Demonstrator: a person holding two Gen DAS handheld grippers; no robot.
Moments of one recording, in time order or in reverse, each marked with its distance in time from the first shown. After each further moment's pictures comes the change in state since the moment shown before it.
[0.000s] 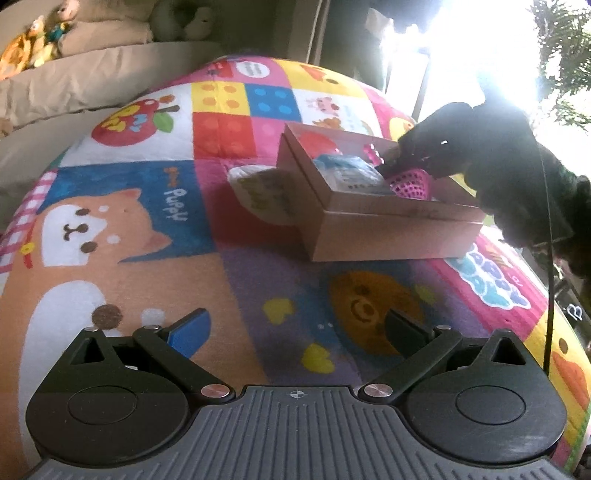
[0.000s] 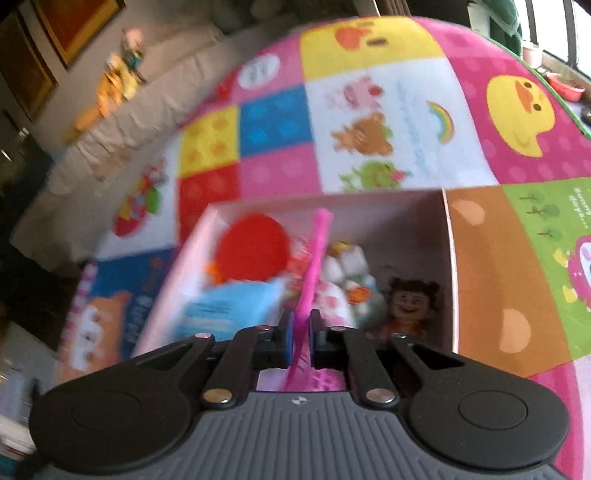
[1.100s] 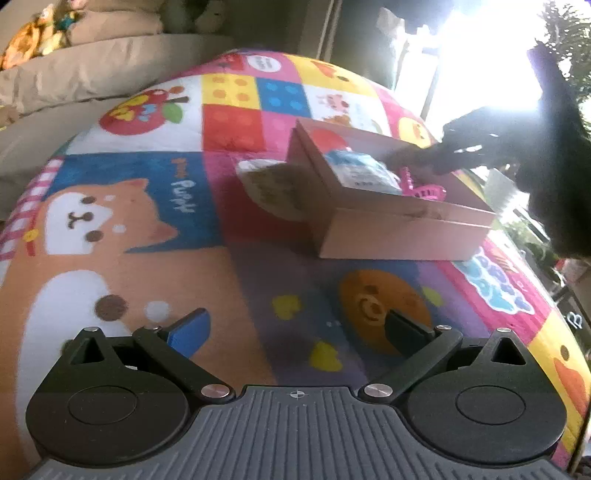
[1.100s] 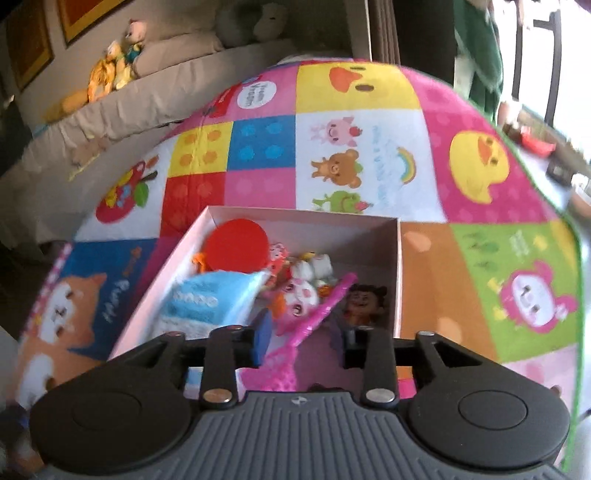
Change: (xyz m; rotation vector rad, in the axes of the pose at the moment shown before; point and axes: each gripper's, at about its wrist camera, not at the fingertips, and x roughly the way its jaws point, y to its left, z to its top) left arm 0.003 0.004 -0.001 -0.030 0.013 -0.004; right arm -0.043 0.027 -0.013 -0.089 -0.058 -0.164
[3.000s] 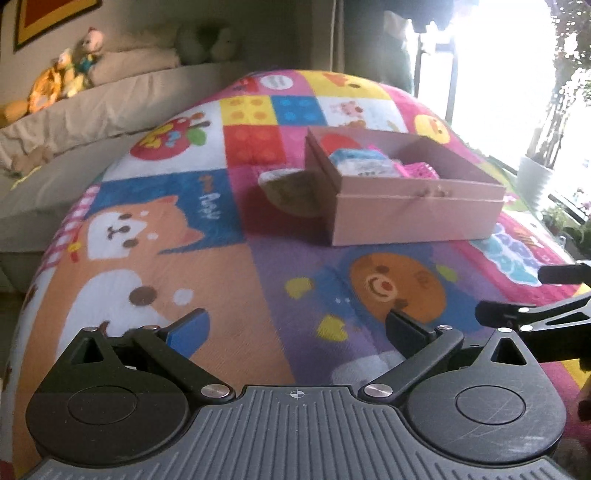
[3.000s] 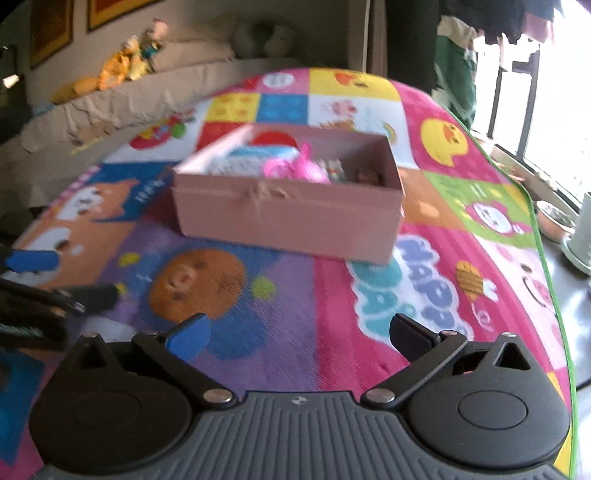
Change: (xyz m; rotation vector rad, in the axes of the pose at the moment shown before) left arm -0.015 -0.028 -0.026 0.079 -0.057 0.191; right arm -0.061 0.033 -0.191 -0.113 -0.132 -0.145
